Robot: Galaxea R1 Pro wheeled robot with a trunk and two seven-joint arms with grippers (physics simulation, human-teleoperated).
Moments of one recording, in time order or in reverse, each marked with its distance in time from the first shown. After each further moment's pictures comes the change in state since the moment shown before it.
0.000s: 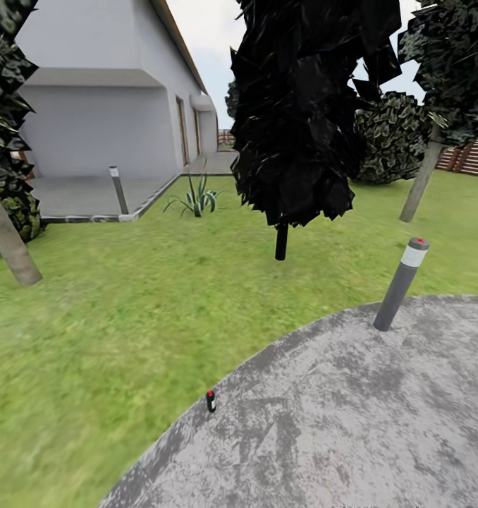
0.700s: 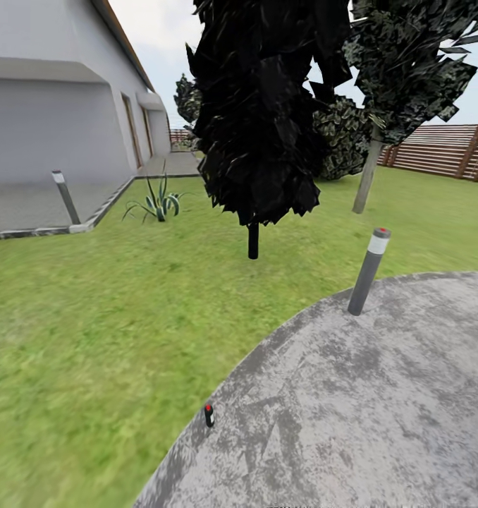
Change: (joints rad) left arm 0.000 0.000 0.000 0.000 0.000 0.000 0.000; right arm 0.000 0.000 0.000 0.000 0.000 0.000 0.000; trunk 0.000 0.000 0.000
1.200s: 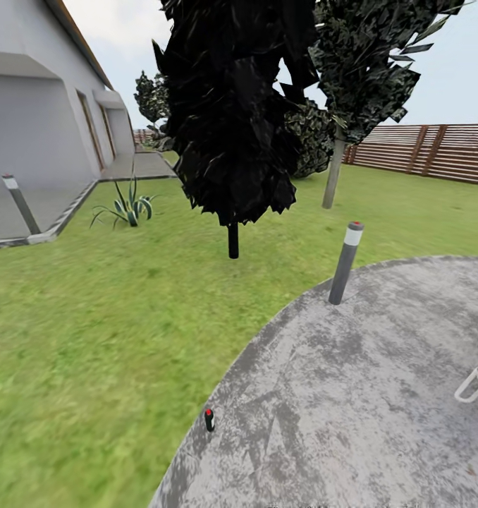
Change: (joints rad) left arm 0.000 0.000 0.000 0.000 0.001 0.000 0.000; right arm 0.000 0.000 0.000 0.000 0.000 0.000 0.000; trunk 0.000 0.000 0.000
